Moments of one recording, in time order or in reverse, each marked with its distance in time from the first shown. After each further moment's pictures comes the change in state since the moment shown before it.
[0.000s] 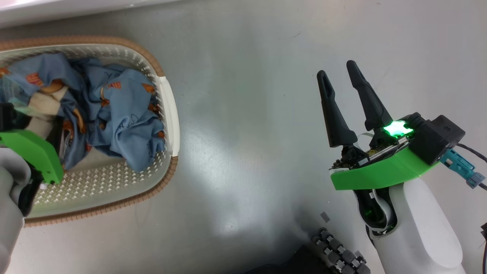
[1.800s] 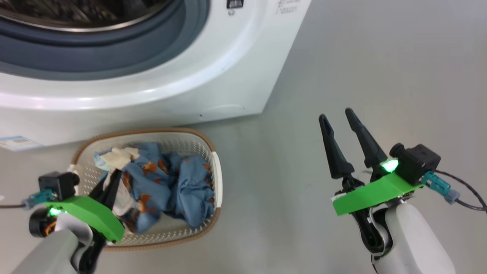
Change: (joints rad) left arm 0.376 -0.051 0.176 -0.346 -0.033 0.000 -0.101; right arm 0.081 0.000 -0.034 0.165 -0.032 0.000 0.000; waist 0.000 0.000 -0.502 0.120
